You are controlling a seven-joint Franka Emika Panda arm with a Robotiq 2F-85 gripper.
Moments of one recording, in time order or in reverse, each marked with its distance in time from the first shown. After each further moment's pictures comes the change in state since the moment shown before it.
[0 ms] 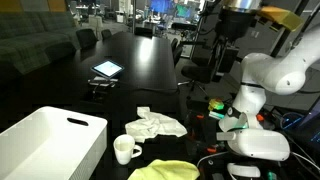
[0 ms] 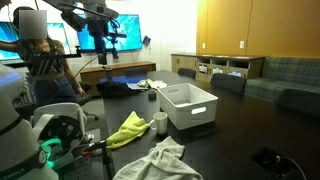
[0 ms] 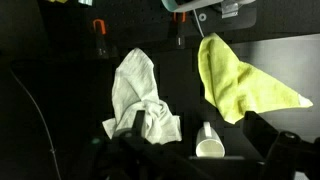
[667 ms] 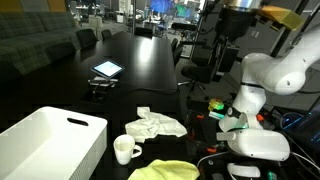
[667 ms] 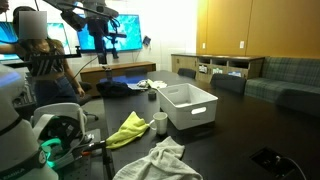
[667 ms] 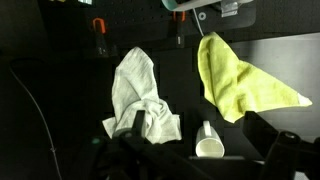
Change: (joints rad) arm 0.000 -0.002 0.000 0.001 -0.001 0.000 0.000
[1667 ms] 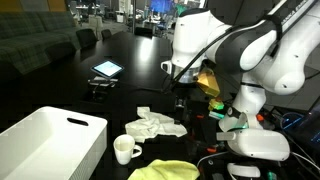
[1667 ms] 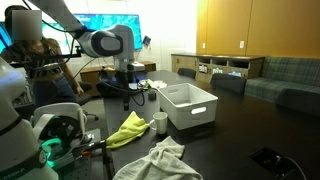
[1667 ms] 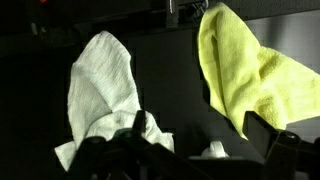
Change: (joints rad) arm -0.021 0.449 -0.059 -0.217 -0.021 0.624 -0.037
